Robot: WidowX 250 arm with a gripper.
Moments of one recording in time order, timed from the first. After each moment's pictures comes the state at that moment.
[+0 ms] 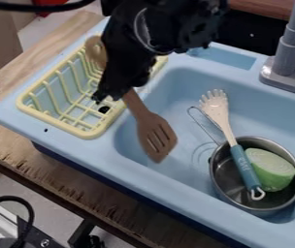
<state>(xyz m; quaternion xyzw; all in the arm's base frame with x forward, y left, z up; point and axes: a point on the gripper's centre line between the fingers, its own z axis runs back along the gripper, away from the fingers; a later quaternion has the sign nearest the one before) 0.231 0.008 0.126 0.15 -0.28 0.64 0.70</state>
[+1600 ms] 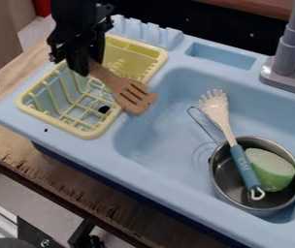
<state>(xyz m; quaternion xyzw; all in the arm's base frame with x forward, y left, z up) 0.267 0.114 0.100 0.06 -0.08 0.69 0.72</state>
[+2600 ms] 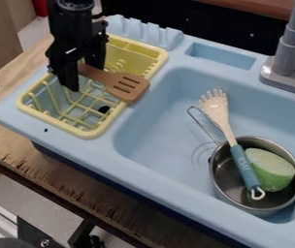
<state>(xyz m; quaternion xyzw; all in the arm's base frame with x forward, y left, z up) 0.271 0.112 0.078 0.06 -0.05 0.68 0.73</state>
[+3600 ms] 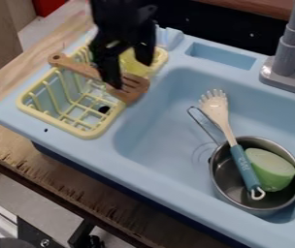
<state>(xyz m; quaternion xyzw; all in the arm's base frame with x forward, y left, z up) 0.280 0.033 0.104 0.01 -0.06 0.64 0.76</state>
